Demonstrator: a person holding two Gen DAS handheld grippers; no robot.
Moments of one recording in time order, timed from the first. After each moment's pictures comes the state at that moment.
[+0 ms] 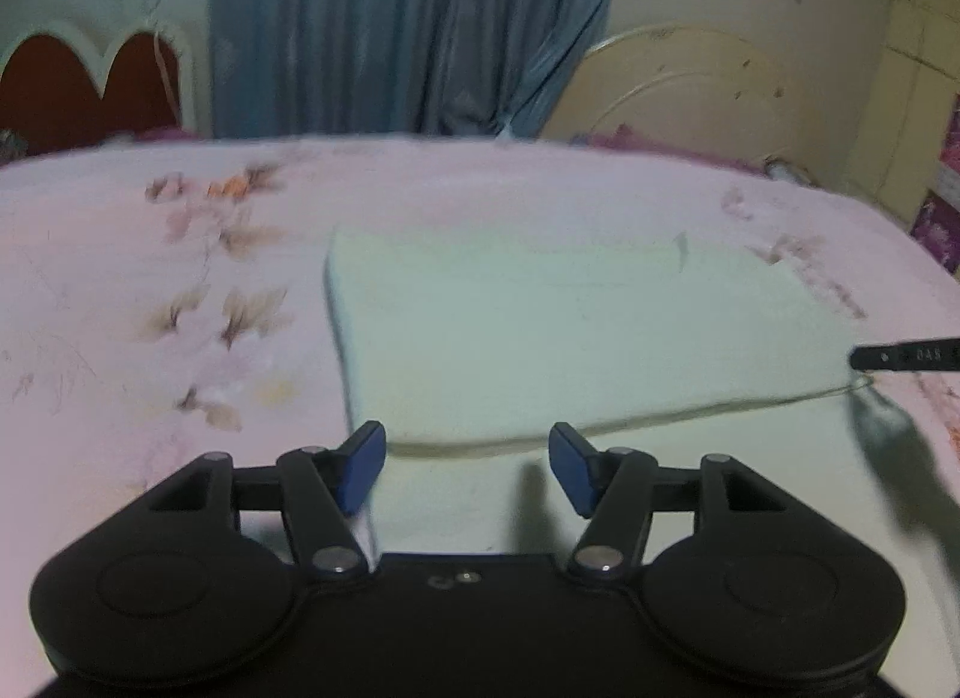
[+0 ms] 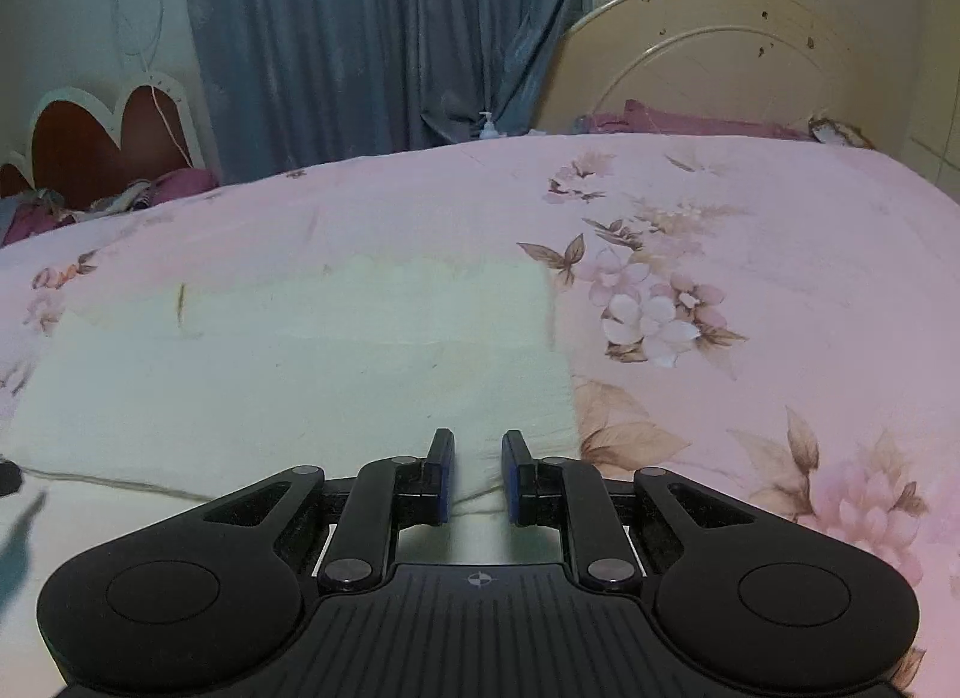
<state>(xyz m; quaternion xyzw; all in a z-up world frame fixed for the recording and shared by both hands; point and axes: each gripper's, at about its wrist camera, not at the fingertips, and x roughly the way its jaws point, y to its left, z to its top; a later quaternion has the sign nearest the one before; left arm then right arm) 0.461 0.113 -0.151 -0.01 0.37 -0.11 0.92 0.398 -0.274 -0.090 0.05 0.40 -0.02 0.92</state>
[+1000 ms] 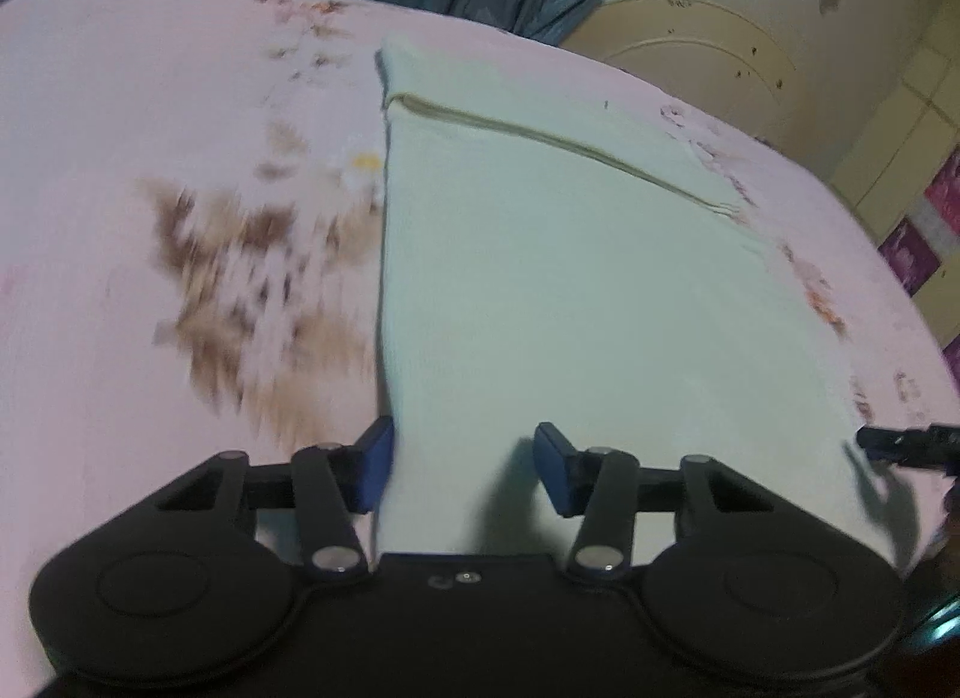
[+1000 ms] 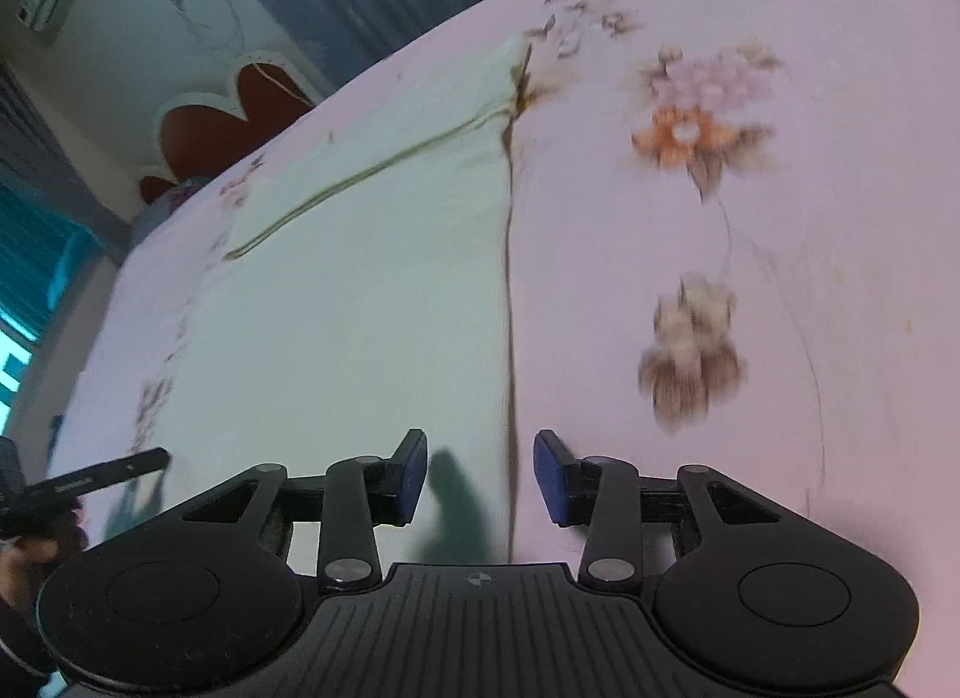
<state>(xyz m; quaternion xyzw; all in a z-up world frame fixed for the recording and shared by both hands) 0.221 0.150 -0.147 -0.12 0.44 -0.13 0.88 0.132 -0.370 -0.083 0.25 0.46 0.16 0.84</state>
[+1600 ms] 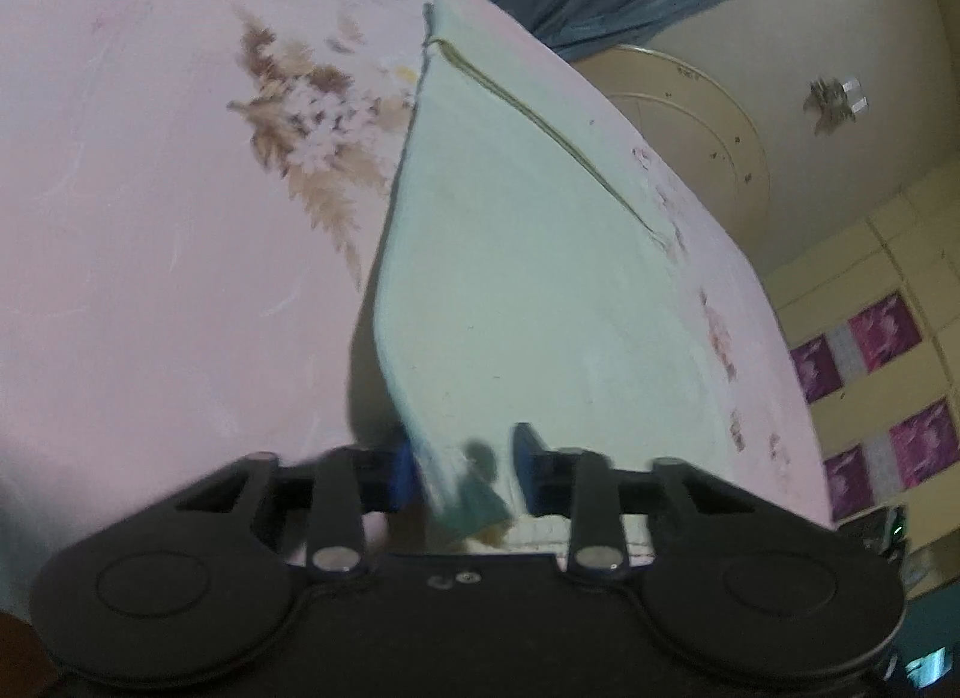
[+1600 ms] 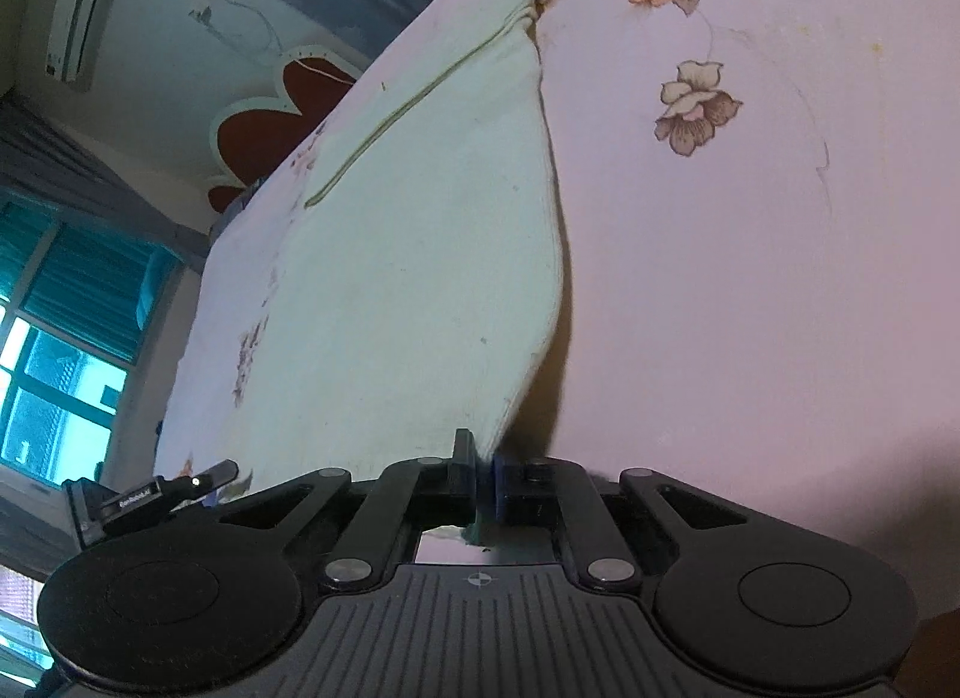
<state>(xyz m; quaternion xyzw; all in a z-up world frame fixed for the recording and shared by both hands) 0.167 0.178 -0.166 -0.29 0.44 -0.16 0.84 0.079 -0.375 -0.106 0.35 0.47 0.21 0.78</state>
